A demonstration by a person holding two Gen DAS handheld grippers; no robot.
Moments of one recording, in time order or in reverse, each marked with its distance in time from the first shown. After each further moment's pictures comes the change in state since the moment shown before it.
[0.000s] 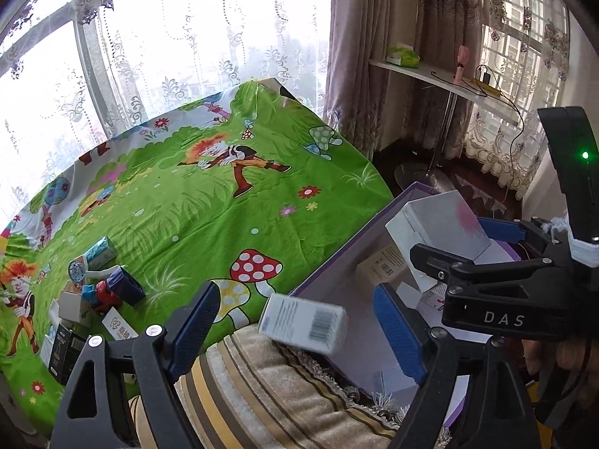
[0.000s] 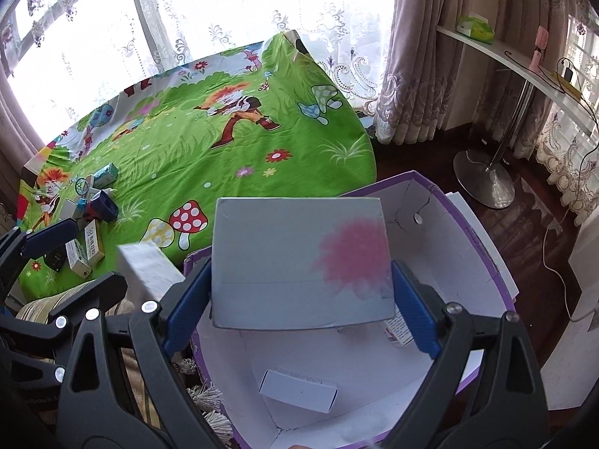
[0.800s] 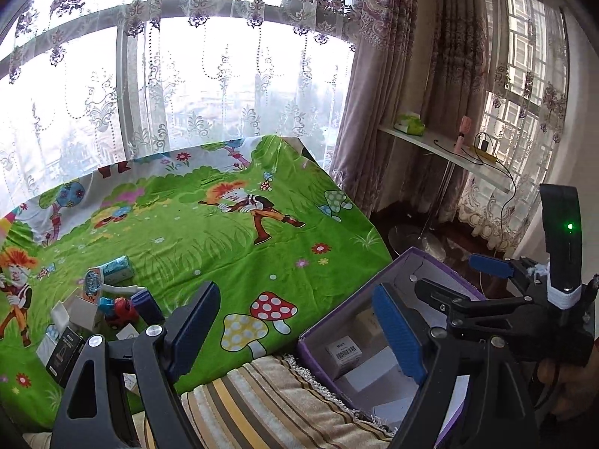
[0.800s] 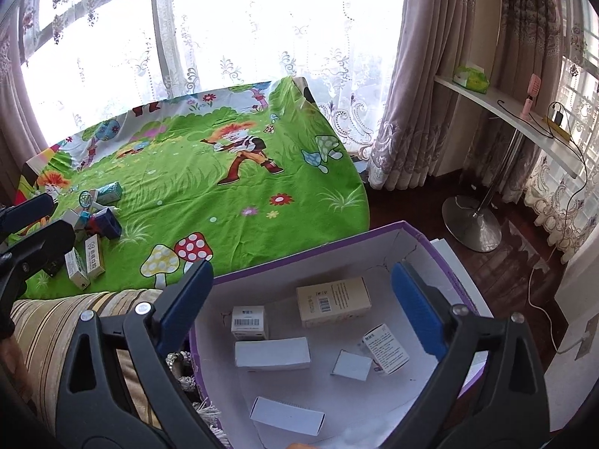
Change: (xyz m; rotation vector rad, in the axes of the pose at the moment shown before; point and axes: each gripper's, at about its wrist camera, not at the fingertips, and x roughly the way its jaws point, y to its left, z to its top) left arm -0.047 0.045 -0.004 -0.118 -0.215 -0.049; right arm -0.032 0.023 0.007 -0.093 -0.164 0.007
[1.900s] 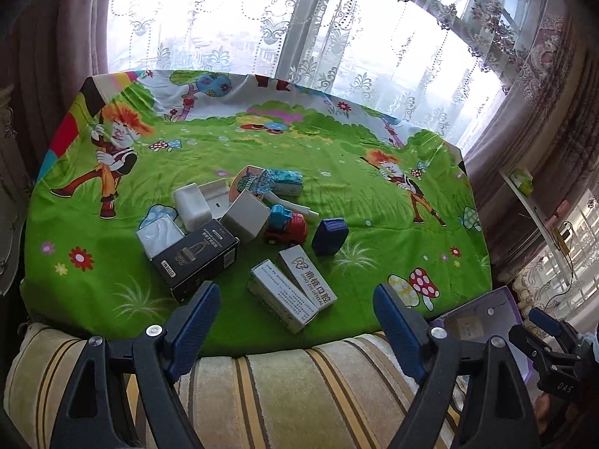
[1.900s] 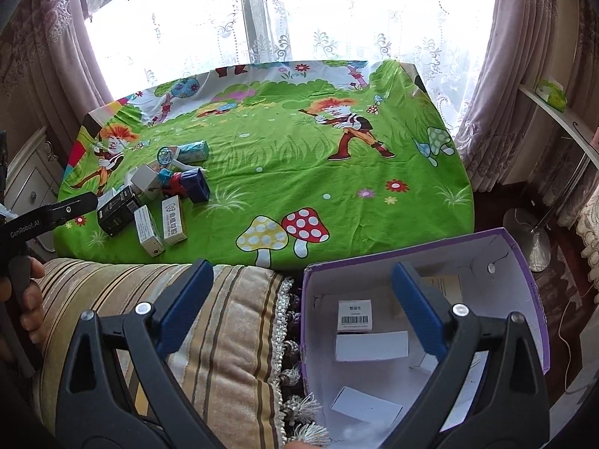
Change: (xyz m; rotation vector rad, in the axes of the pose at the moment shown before) left arm -0.035 0.186 -0.069 -0.487 0.120 0.253; right arm 0.013 0.097 -0.006 -0.163 0.104 0.193
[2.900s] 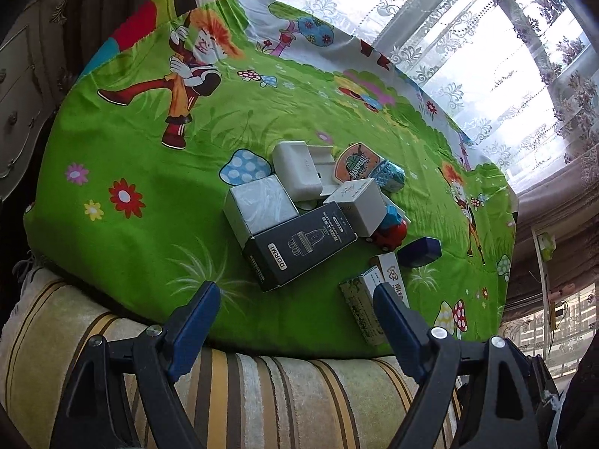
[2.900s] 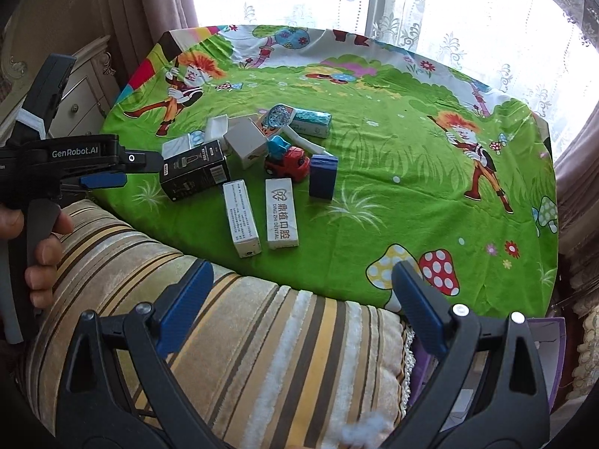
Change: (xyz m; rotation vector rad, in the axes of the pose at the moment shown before) left arm 0.037 0.109 0.014 -0.334 0.181 0.031; right arm 0.066 0.140 0.026 -0.324 0.124 0.152
